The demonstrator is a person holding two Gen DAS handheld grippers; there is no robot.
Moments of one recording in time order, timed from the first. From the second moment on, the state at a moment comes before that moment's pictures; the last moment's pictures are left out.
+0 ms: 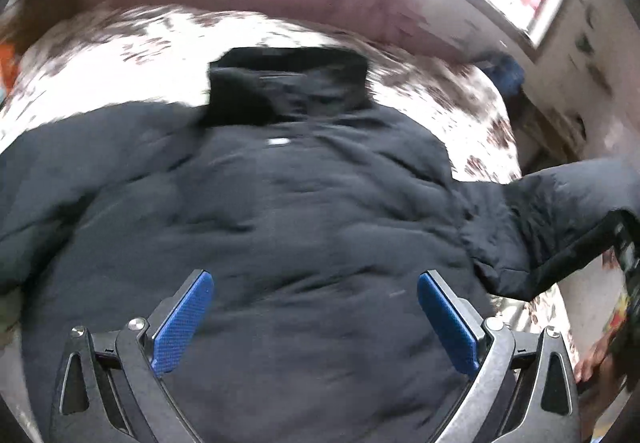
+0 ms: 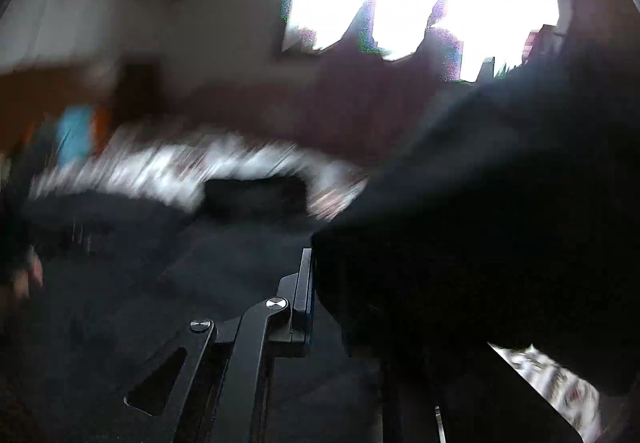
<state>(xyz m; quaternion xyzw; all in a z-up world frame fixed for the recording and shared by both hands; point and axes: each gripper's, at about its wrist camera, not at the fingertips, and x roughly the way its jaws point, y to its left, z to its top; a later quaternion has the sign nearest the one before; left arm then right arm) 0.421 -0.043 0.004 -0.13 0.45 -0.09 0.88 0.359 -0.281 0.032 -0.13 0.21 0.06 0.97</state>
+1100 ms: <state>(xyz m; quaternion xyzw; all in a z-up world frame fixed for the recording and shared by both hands) 0.441 -0.019 -0.062 -0.20 0.47 -0.07 0.86 0.373 -0.394 -0.019 0.14 0.26 0.00 0.96</state>
